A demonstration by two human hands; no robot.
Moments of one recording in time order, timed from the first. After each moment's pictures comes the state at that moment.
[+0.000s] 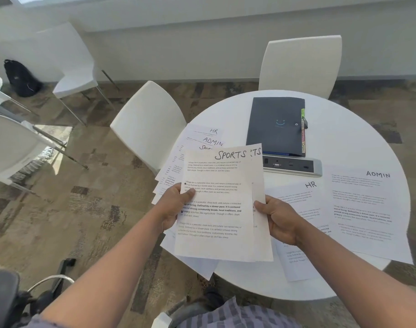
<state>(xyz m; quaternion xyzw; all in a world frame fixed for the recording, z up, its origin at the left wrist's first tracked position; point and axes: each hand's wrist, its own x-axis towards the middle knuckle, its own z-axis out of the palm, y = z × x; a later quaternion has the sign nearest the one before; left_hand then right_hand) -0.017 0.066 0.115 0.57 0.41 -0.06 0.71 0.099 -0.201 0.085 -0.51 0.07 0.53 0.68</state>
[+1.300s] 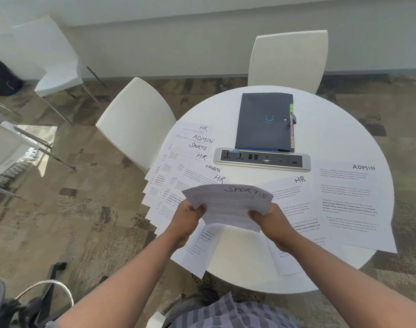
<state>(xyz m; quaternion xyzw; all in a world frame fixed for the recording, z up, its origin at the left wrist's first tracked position) -0.025 0.006 0.076 0.65 0.34 -0.05 0.67 0.081 -0.218 0.065 -0.72 -0.05 0.37 0.58</state>
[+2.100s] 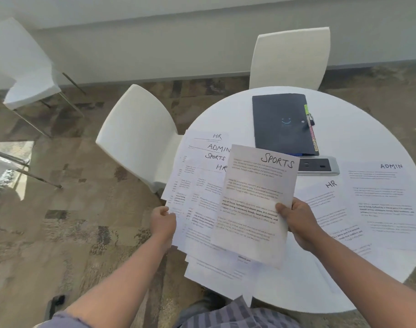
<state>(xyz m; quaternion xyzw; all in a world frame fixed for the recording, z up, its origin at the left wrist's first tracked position) -0.024 0.208 0.008 0.63 0.55 0.02 0.54 0.098 -0.124 0.048 -0.70 0.16 0.30 0.63</state>
